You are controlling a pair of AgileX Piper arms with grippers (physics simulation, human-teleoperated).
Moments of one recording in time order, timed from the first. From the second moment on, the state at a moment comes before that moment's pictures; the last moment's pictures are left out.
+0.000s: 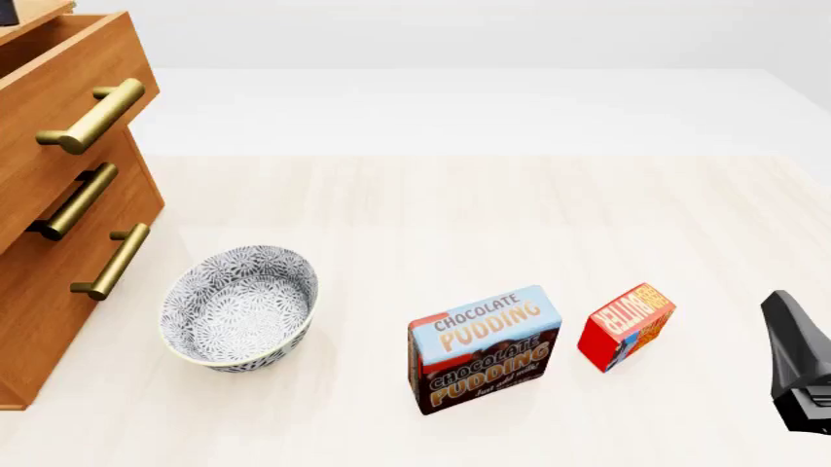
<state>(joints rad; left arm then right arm) 0.07 0.99 -1.23 0.77 -0.07 0.00 0.00 0.00 0.00 0.00</state>
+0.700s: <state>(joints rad) 0.08 1.05 -1.16 0.70 -0.10 0.00 0.00 0.00 0.00 0.00</state>
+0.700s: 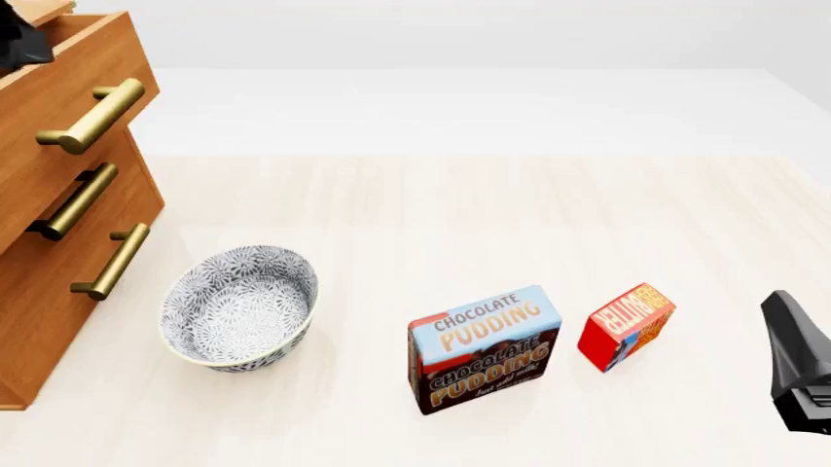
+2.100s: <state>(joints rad) 0.12 1.10 -1.04 0.55 -0.14 0.00 0.00 0.00 0.00 0.00</state>
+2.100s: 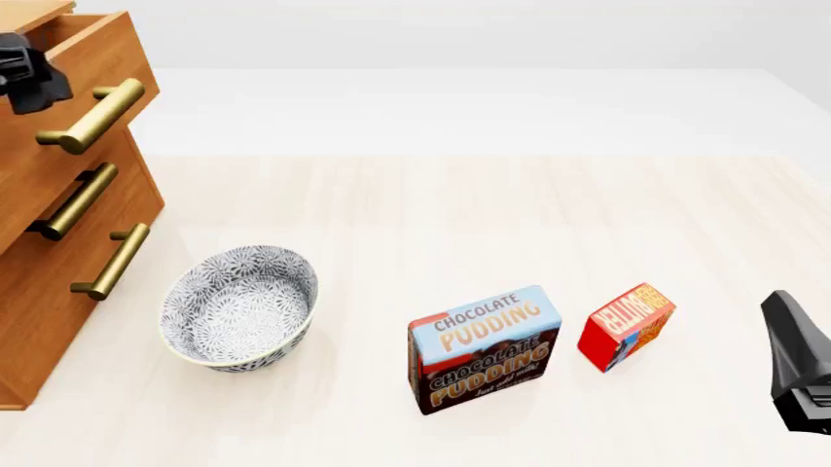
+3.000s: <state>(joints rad) 0.11 1.12 -1.01 0.47 -0.15 0.00 0.00 0.00 0.00 0.00</state>
